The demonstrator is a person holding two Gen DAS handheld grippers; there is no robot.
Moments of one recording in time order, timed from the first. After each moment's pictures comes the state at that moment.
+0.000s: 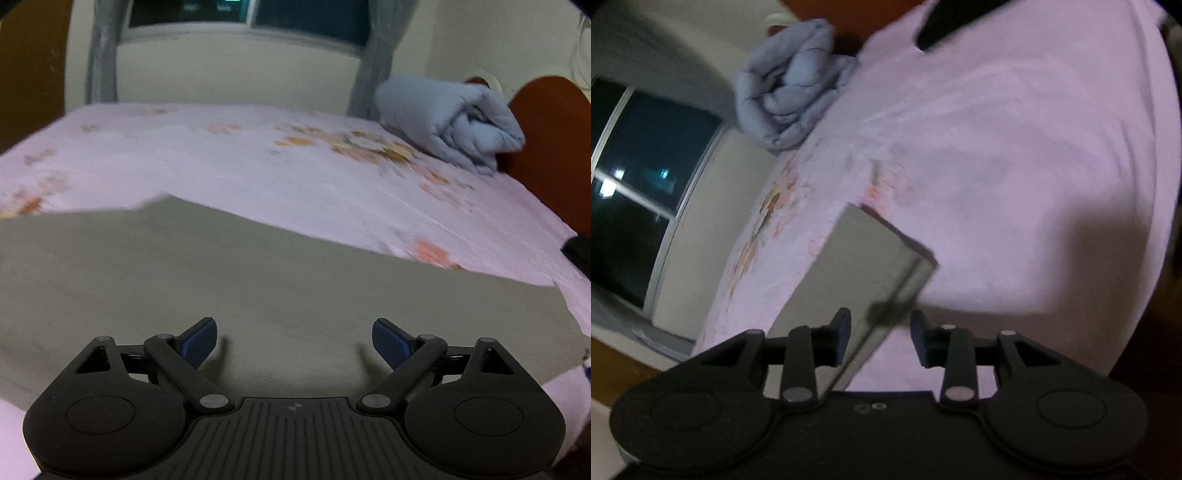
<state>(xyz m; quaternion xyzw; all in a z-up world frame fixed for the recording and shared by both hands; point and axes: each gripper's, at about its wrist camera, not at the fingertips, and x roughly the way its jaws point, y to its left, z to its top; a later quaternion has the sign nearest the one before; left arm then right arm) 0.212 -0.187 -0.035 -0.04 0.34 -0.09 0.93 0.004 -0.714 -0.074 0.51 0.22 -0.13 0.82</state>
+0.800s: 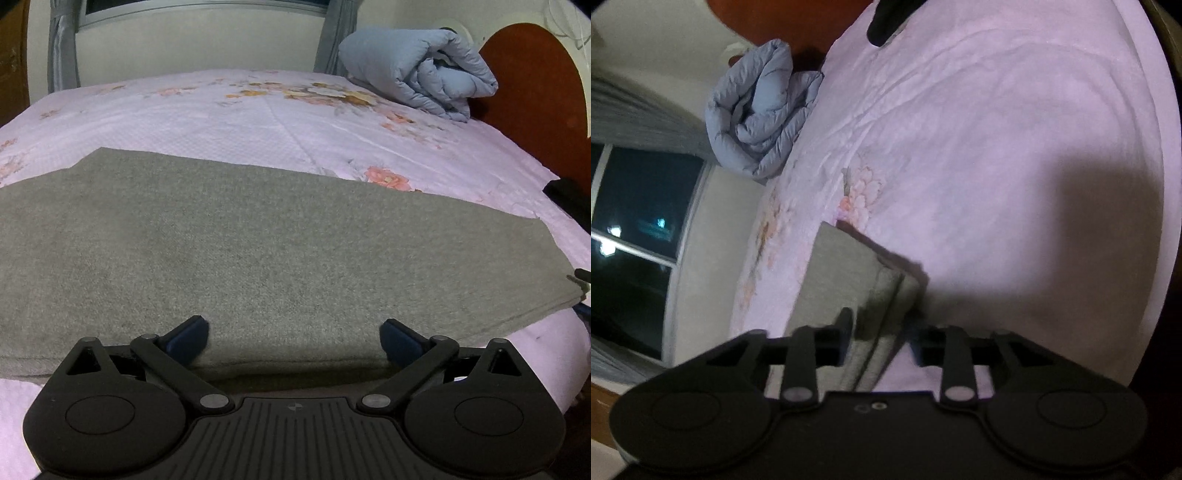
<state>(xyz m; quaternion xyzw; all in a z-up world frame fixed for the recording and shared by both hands) 0.189 -0.243 -0.064 0.00 0.38 -0.13 0.92 0.021 -0.723 -0.099 0.58 0.19 -0.14 0.78</state>
